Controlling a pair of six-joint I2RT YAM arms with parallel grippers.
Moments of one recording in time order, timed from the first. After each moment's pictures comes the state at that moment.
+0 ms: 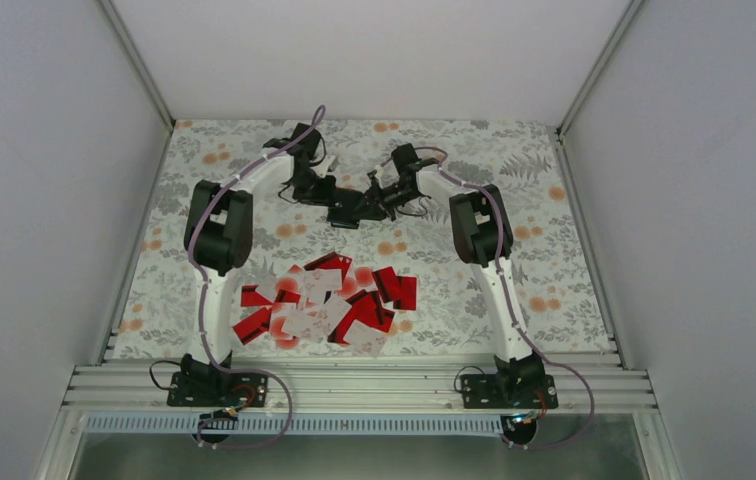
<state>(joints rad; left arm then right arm) -0.32 2.23 1.80 -0.84 0.35 -0.13 0.39 2.56 2.00 -0.72 -1.09 0.49</state>
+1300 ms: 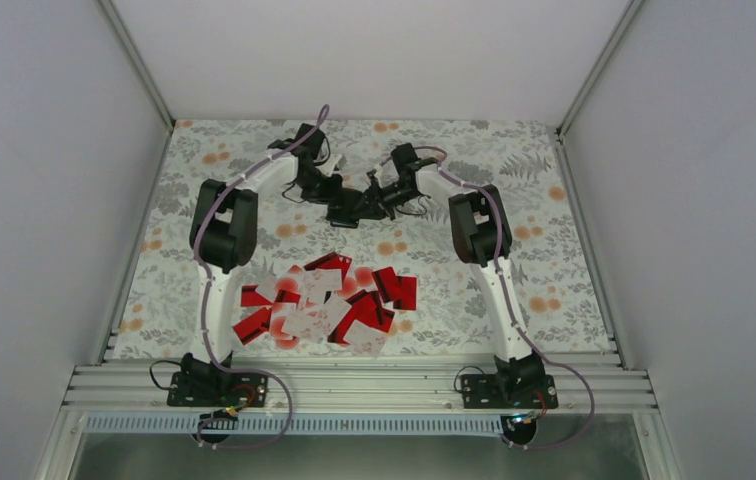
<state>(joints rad) -0.33 2.28 1.83 -0.79 0.46 -0.13 0.39 2.58 2.02 -0.73 -1.10 0.49</state>
